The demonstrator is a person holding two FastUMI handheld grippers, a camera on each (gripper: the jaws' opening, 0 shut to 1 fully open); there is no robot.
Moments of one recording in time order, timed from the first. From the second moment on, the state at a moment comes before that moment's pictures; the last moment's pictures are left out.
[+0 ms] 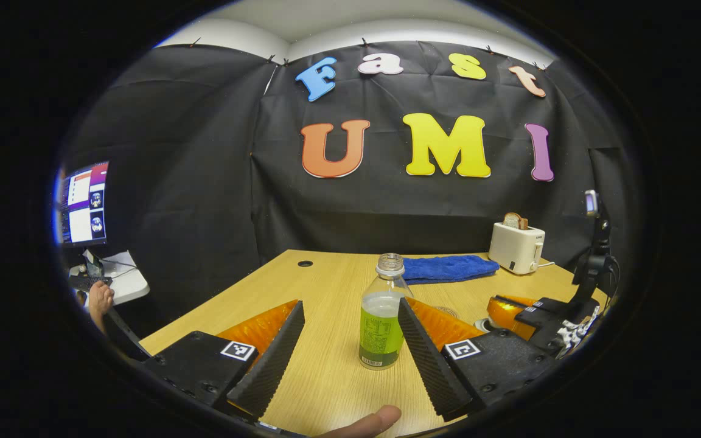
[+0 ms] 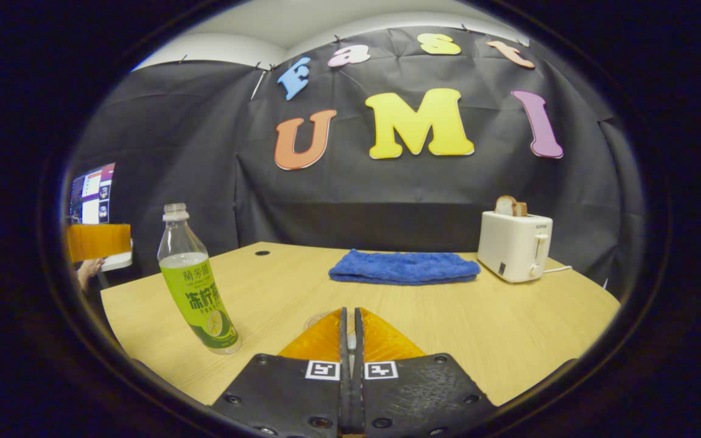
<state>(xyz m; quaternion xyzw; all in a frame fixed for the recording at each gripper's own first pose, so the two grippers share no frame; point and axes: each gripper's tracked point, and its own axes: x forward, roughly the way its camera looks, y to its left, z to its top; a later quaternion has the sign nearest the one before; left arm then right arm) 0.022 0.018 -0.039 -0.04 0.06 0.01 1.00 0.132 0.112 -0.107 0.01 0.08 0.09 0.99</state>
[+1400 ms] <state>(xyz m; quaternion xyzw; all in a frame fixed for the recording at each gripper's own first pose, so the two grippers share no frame) 0.111 -0.014 -0.090 -0.03 0.01 -0.02 1.00 0.049 -0.018 -0.015 0.01 -0.02 0.02 1.00</state>
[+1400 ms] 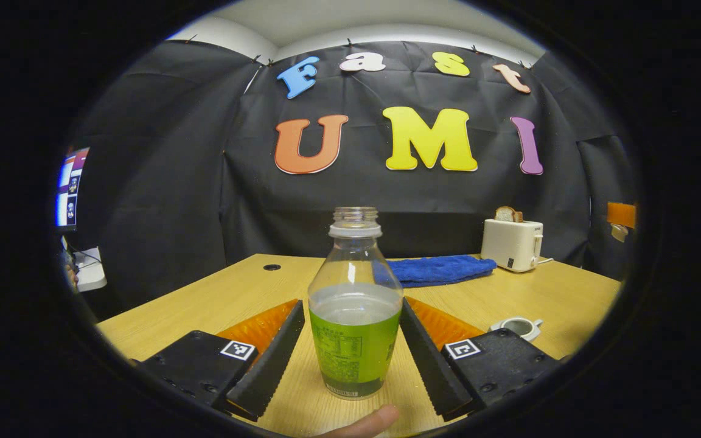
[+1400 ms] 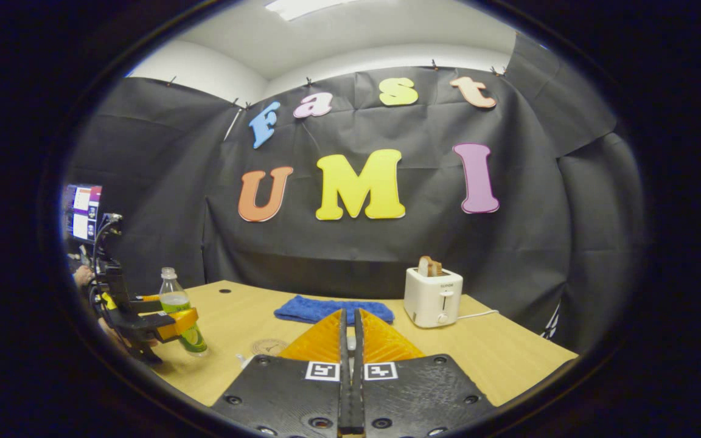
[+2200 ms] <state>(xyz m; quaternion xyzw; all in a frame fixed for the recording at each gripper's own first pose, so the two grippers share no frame) 0.089 -0.036 -0.063 0.23 0.02 -0.03 0.97 0.055 -0.032 -0.024 0.00 0.00 0.00 1.00</state>
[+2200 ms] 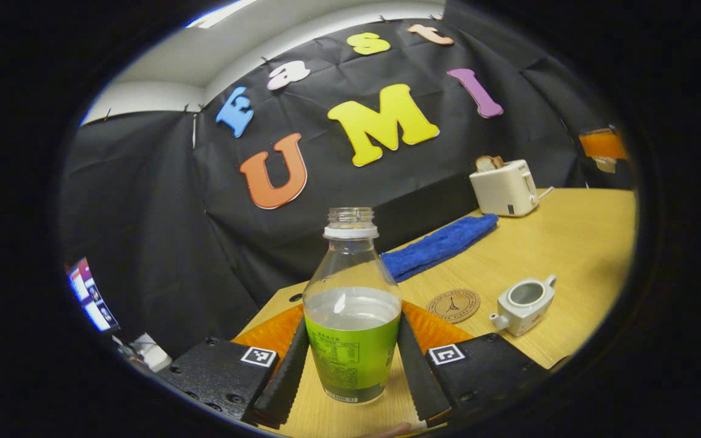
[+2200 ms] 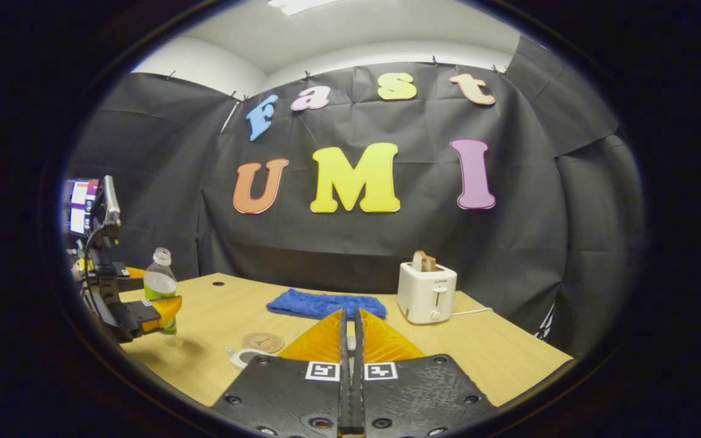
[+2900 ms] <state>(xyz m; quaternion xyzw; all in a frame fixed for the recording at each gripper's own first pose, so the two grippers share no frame) 0.094 -0.073 -0.101 0.59 0.09 -0.05 0.80 0.056 -0.052 -0.027 0.01 0.01 -0.01 1.00</state>
